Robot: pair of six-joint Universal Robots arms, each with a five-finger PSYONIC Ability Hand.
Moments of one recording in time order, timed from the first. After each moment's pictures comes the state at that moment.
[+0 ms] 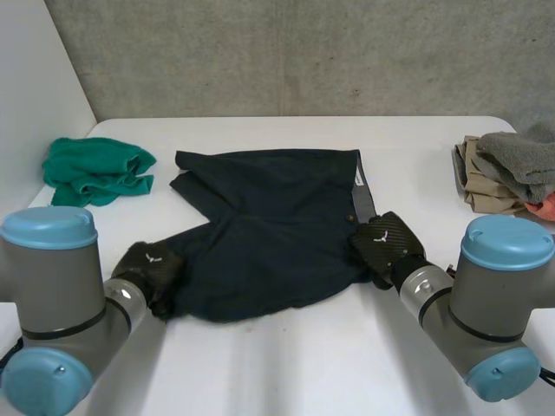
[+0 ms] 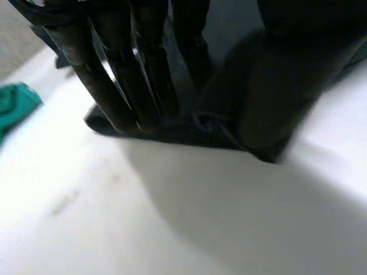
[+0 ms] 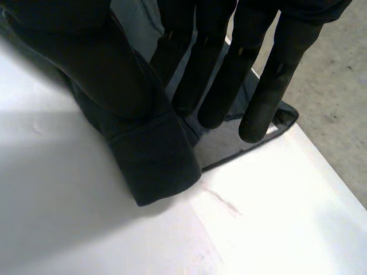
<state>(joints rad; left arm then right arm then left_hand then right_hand) 4.32 -1.98 -1.77 3.22 -1.62 3.58 2.00 -1.05 1.71 -0.35 1.39 2.53 0.89 0.87 0.87 0.87 0.69 1.10 1.18 1.19 1.19 1.01</state>
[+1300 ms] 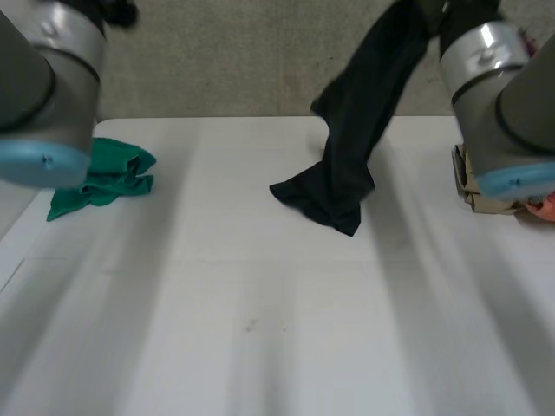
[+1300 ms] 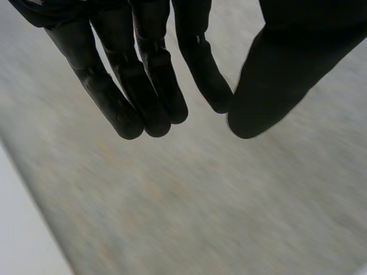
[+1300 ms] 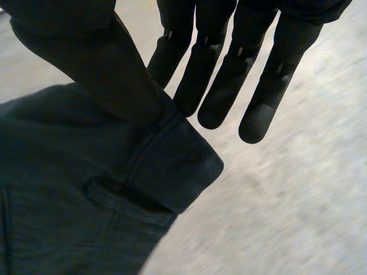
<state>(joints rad) 4.30 -1.97 -0.98 3.33 -1.68 3.47 2.00 -1.14 1.03 -0.34 1.50 2.64 1.05 1.07 1.07 1.07 0.90 1.10 1.18 1.19 1.20 1.02</state>
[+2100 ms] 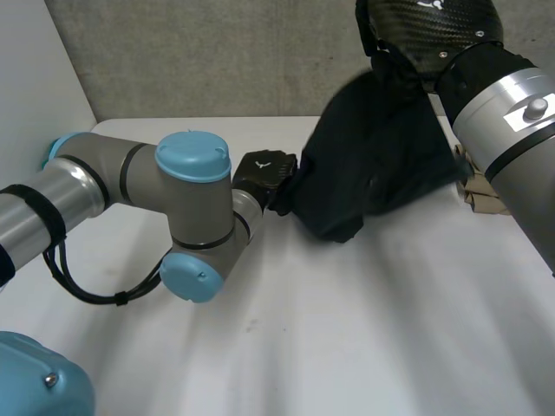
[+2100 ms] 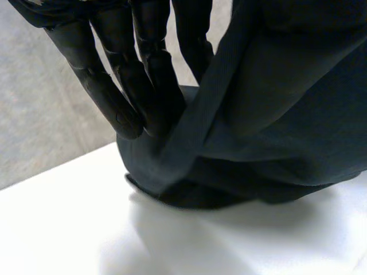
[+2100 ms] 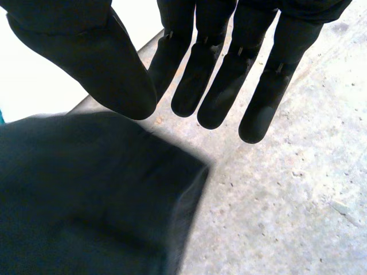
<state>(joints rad) 4.04 -2.46 -0.82 3.11 -1.60 3.16 2.03 -1.50 1.39 -0.23 1.32 2.77 1.17 1.15 1.15 1.15 0.96 1.10 1.18 1.19 1.20 1.03</state>
